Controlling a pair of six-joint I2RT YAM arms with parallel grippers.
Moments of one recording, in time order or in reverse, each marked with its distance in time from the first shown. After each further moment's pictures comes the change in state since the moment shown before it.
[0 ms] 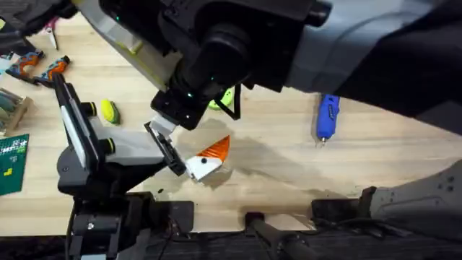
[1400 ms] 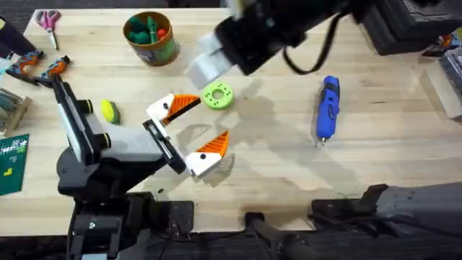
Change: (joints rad) left arm -0.001 0.000 -0.007 0.040 -0.037 -0.080; right arm -0.262 -0.181 0.000 -0.139 -0.016 0.131
